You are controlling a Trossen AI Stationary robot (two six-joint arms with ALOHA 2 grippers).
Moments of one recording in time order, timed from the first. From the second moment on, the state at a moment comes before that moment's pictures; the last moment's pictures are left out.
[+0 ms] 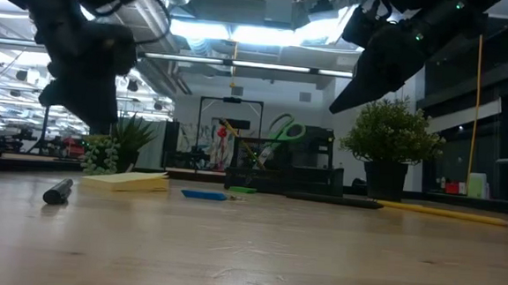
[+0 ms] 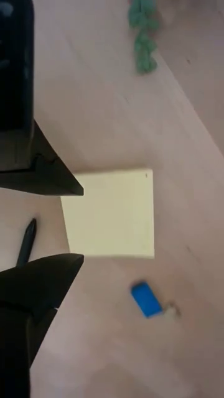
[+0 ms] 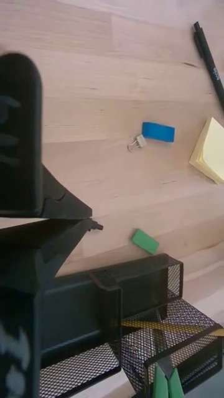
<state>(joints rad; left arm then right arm) 0.00 1.00 0.54 -0.55 -0.10 -0.94 0.02 1.29 0.74 -0.18 0.22 0.07</state>
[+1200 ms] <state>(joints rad) 0.27 1.25 0.42 -0.30 0.28 -0.74 0.02 1.29 0.74 -0.17 0.21 0.07</state>
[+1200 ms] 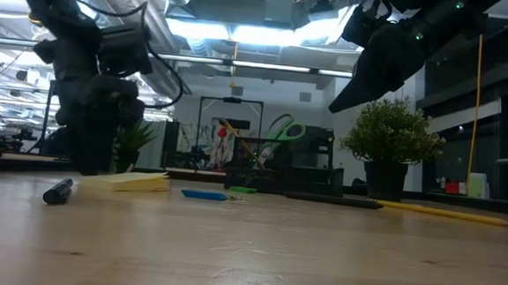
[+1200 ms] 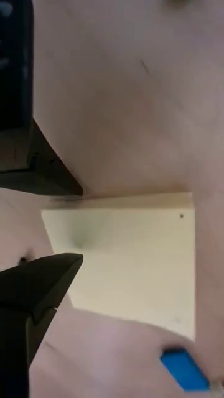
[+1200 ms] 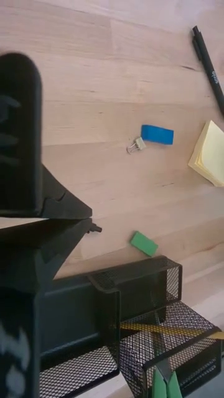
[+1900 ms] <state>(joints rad) 0.26 1.26 0.30 -0.08 0.32 -0.85 0.02 1.29 0.74 -0.16 0.21 0.07</state>
